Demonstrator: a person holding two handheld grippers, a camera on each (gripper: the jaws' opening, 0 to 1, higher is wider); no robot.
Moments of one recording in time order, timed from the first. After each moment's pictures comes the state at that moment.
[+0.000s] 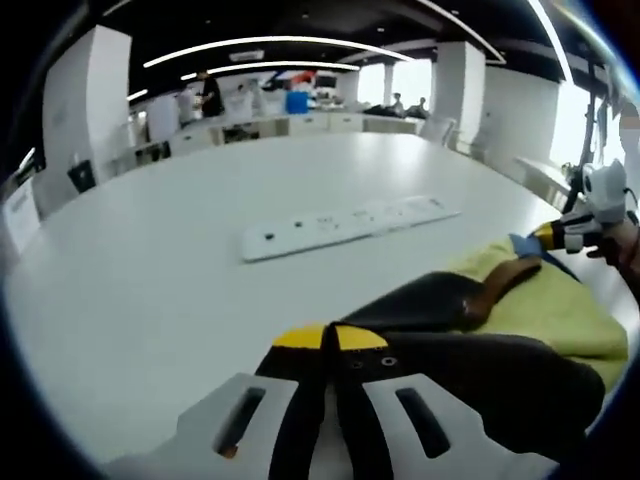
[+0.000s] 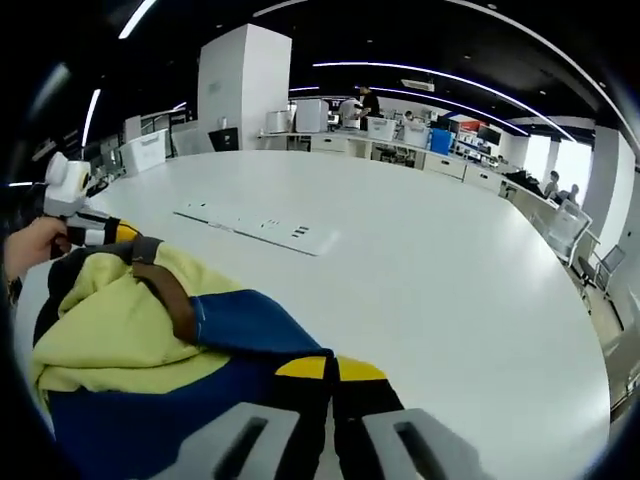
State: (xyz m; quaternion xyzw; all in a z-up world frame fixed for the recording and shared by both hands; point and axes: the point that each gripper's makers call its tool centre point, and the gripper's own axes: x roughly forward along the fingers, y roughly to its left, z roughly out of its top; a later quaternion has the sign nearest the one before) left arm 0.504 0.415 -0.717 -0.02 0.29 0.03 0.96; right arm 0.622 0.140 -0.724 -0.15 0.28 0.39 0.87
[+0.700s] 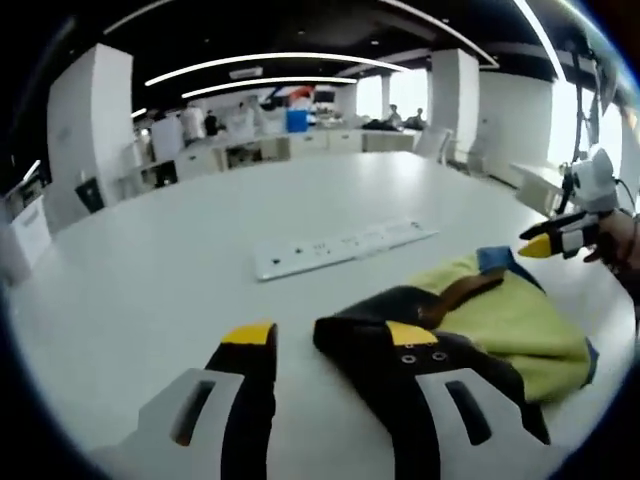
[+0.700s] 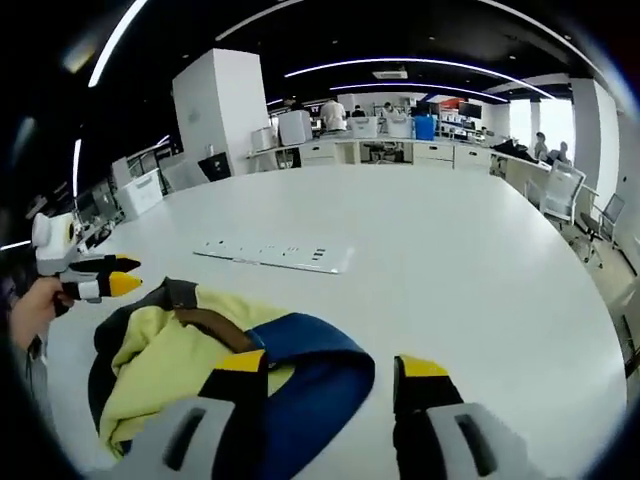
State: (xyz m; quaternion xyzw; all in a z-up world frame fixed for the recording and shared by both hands) left arm 0.463 0.402 -0.661 -0.01 0.26 0.03 0.97; right arm 0.577 0.144 -0.681 -0.06 0.32 0.38 0.87
